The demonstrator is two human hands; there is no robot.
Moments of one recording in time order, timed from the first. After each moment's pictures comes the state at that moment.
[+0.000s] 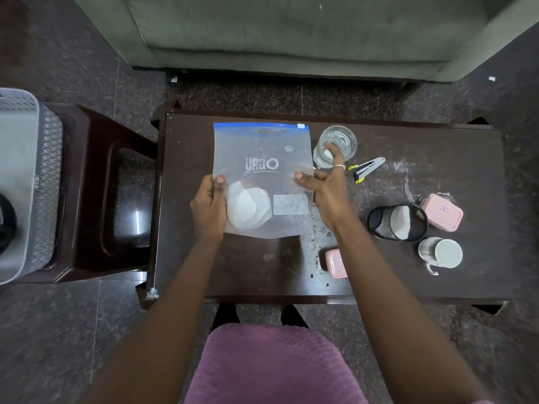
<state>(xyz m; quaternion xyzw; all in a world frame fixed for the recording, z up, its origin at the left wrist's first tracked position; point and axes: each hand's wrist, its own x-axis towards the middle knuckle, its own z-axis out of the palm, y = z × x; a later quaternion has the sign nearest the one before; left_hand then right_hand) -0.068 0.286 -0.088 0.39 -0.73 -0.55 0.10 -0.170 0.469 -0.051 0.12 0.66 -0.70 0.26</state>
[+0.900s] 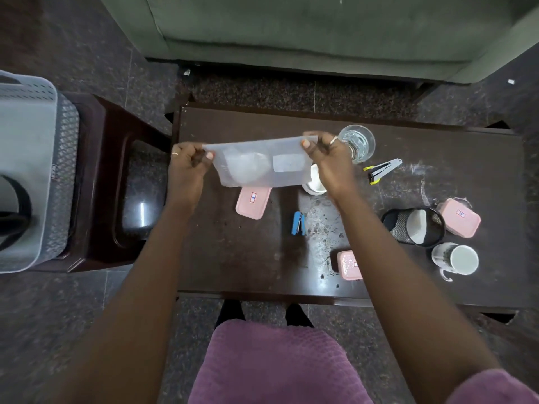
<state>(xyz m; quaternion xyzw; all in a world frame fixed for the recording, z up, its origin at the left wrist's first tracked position) -0.090 0.209 -0.065 0.30 -0.77 -0.56 0.09 -0.198 0.429 -0.045 -0.01 0.79 -0.58 0.20</state>
